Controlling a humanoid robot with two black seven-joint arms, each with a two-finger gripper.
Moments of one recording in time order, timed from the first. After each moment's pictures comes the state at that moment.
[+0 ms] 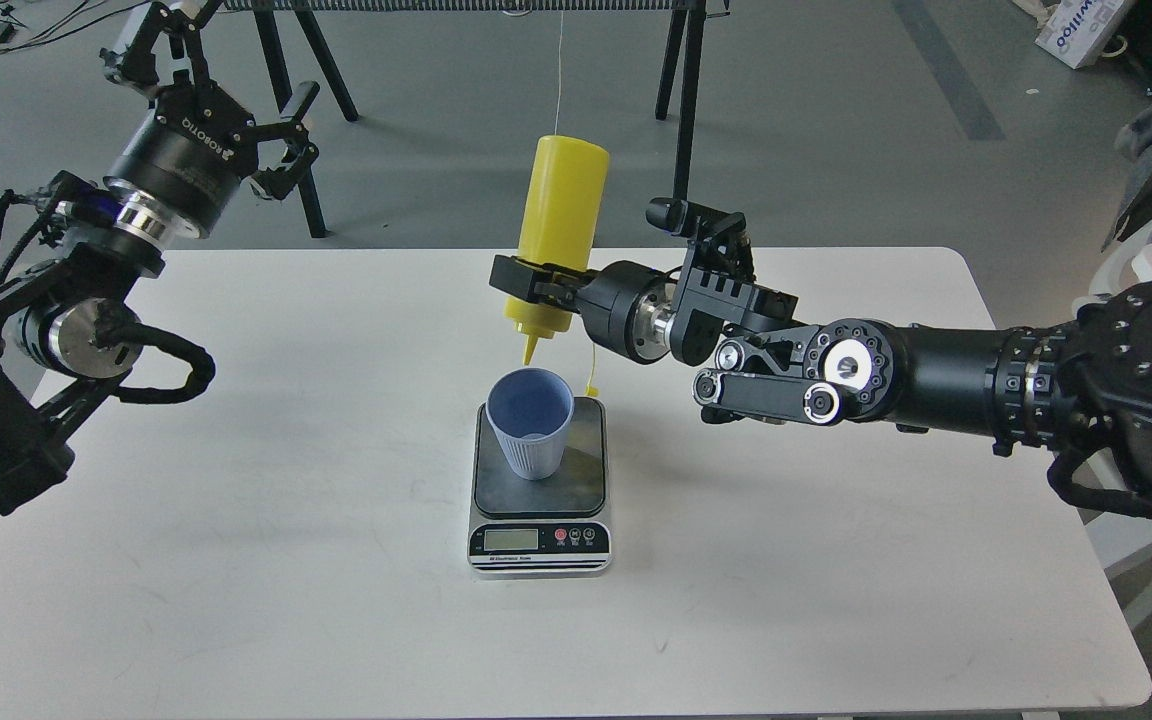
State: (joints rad) left arm -0.80 0.54 -0.64 -0.96 0.06 -0.36 -0.49; right arm 1.33 -0.06 -0.34 0.94 -0.54 -0.27 0.19
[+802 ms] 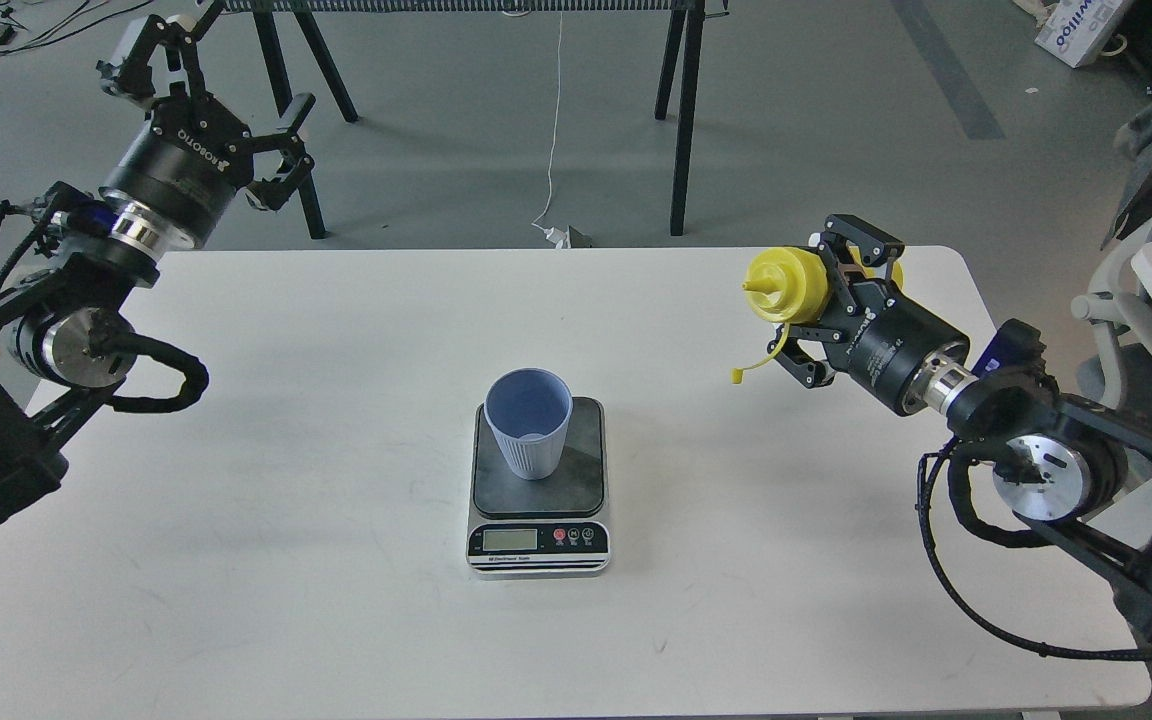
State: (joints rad) left arm -0.79 0.56 -0.64 -0.96 0.06 -0.37 -0.49; right arm 0.46 -0.62 0.63 1.43 0.04 0.11 0.20
